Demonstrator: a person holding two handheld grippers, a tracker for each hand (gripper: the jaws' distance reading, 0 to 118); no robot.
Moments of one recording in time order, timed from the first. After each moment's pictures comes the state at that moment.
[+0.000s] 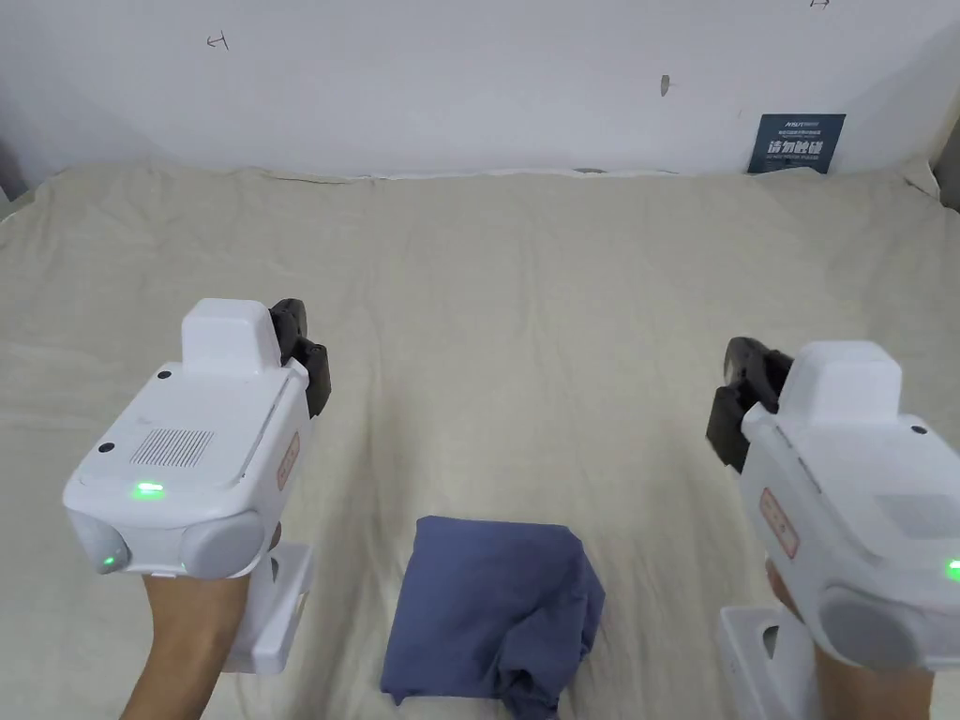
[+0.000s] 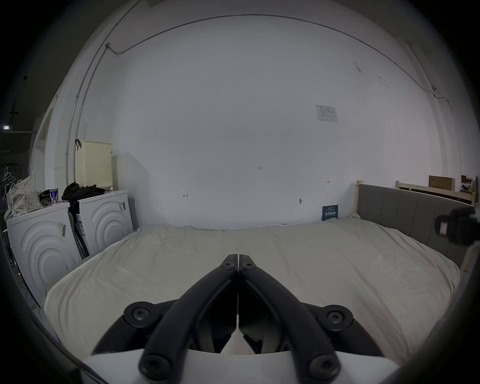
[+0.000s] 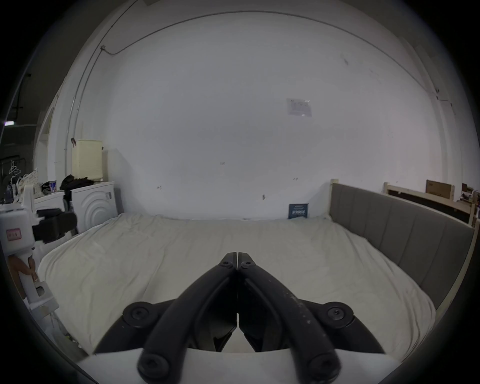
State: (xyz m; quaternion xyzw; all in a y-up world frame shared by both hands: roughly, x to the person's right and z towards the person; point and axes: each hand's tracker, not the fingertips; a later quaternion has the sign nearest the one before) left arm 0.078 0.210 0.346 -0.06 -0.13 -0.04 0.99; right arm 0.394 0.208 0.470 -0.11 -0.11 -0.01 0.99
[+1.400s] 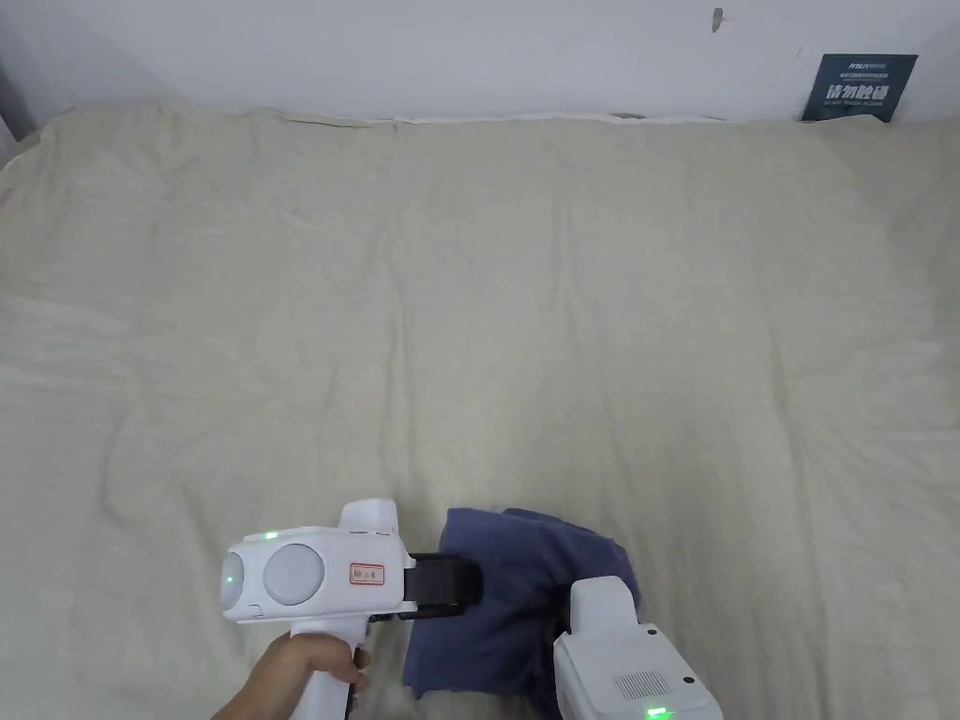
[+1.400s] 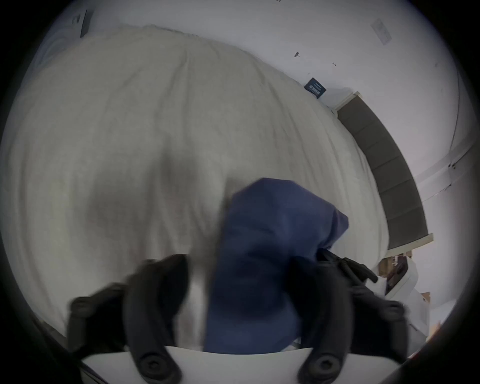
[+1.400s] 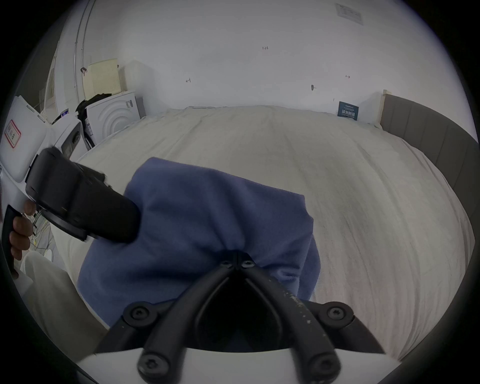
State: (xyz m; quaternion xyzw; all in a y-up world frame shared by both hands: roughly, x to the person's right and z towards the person) left arm 0.086 0.003 0.286 -0.55 -0.28 0.13 0.78; right arm 0.302 -0.029 0.422 -0.36 -0.01 -0.02 0.93
